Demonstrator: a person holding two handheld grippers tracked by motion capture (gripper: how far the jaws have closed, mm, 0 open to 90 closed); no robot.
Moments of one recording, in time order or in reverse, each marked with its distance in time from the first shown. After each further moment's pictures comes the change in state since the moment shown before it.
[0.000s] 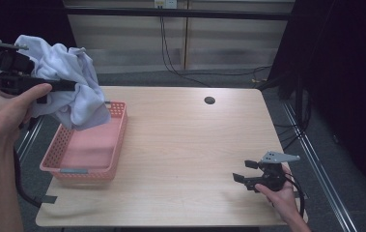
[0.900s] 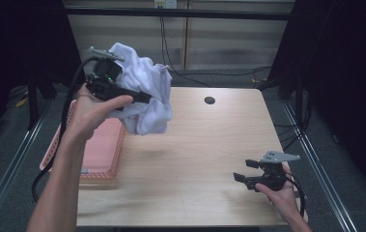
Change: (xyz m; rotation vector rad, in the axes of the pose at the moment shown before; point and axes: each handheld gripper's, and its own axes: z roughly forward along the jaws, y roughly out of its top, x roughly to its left) left arm -0.109 0.017 0.119 0.106 -0.214 0.178; right arm -0.002 0.000 0.000 0.004 -0.011 -0.003
